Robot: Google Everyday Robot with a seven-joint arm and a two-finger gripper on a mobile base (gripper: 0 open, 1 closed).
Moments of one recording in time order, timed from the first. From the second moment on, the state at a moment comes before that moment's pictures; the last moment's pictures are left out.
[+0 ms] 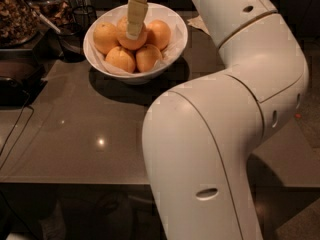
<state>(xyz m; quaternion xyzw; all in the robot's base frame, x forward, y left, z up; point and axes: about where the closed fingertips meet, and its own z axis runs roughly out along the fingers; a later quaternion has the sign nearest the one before) 0.710 0.044 0.990 -0.67 0.72 0.00 0.20</state>
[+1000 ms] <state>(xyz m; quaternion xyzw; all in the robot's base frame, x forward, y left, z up) 0.731 0.054 0.957 -0.68 0.71 0.00 0.18</state>
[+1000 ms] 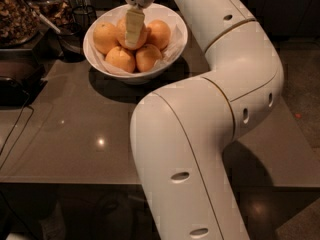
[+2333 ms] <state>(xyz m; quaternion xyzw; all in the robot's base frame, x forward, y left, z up) 0.727 0.048 0.950 -0.69 0.70 0.05 0.20</state>
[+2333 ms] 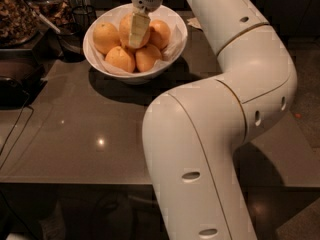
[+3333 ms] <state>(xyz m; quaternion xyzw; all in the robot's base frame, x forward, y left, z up) 0.682 0.045 1.006 -0.67 0.66 0.11 0.31</state>
